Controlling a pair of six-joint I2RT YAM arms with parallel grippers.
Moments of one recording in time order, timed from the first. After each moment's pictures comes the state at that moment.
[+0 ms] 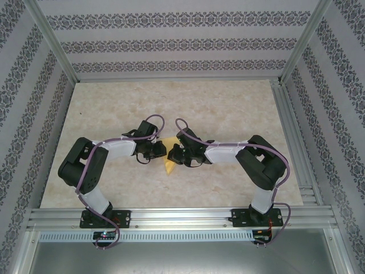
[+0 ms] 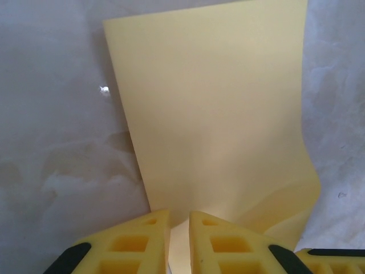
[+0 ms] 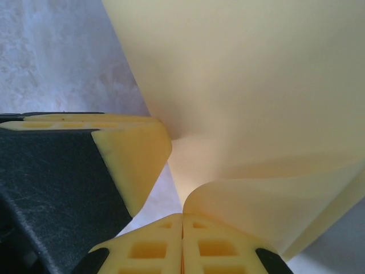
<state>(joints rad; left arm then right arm) -0.48 1.70 0.84 -0.23 0.36 -0.66 0.82 1.82 0.92 0.02 -0.33 1.09</state>
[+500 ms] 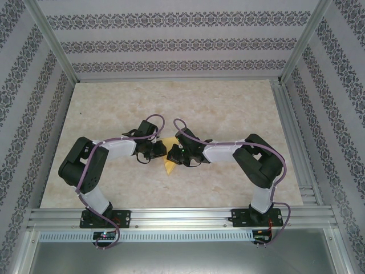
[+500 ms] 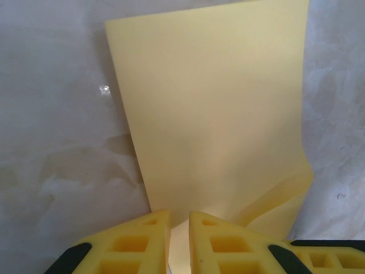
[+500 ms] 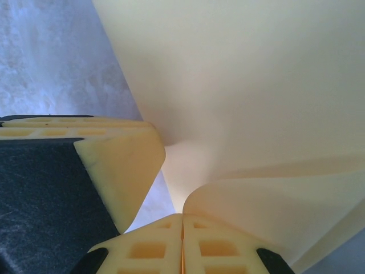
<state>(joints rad) -0.48 1.70 0.84 -0.23 0.36 -0.66 0.82 1.85 0.95 0.00 -0.33 1.08</state>
